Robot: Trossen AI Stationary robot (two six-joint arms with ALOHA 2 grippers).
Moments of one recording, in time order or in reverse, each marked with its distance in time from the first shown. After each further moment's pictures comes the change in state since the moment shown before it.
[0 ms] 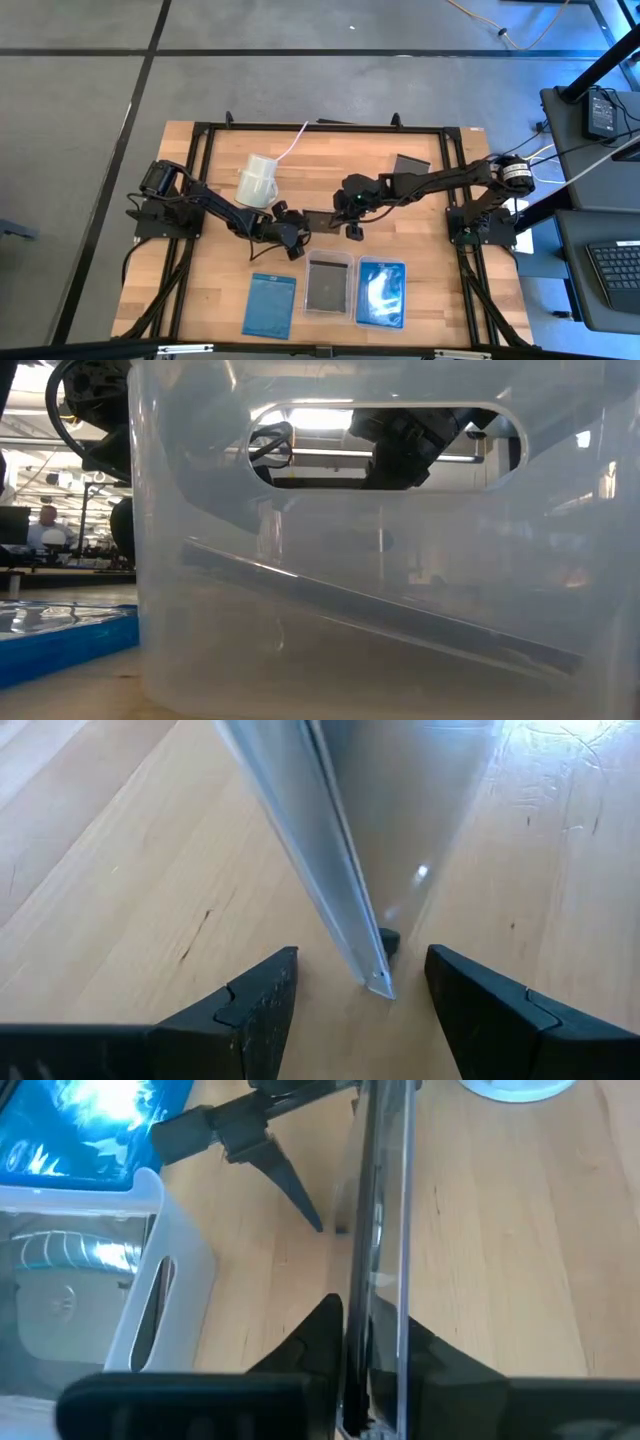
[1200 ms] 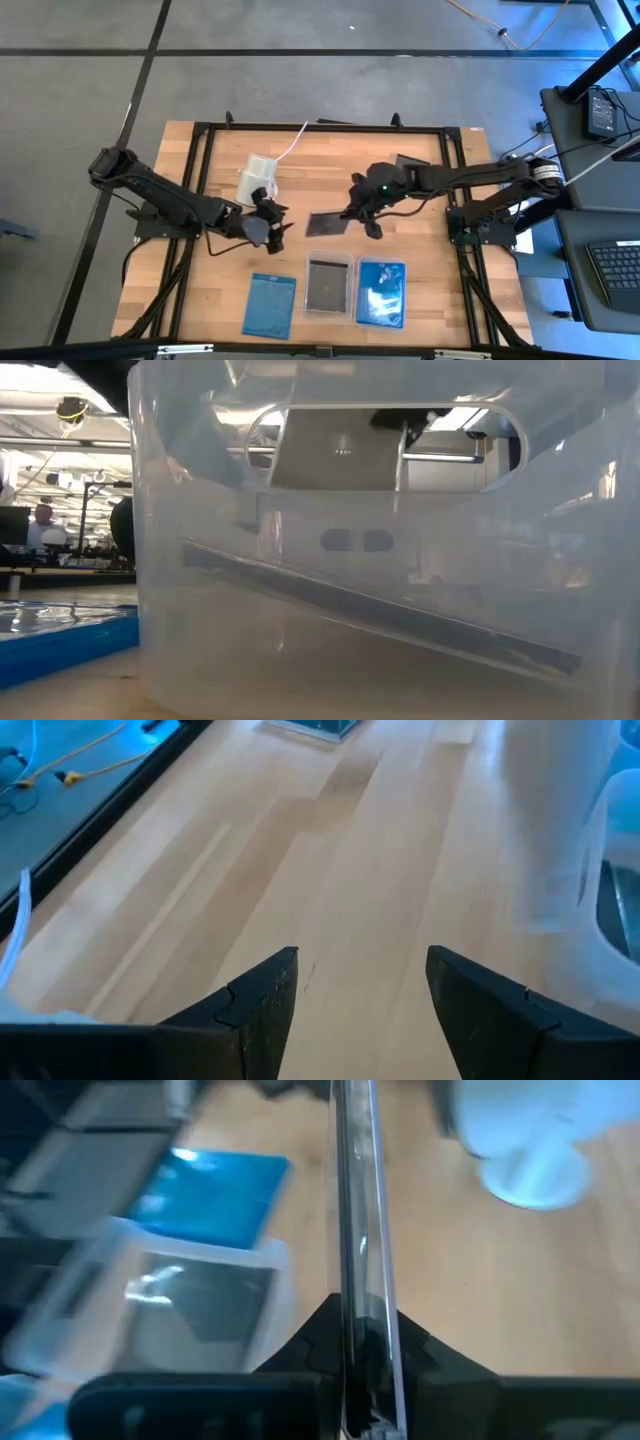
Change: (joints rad) left arm -0.115 -0.485 0.000 -0.357 -0.186 0.091; right arm 0.003 -0.247 0.001 -0.075 -0.115 -0.023
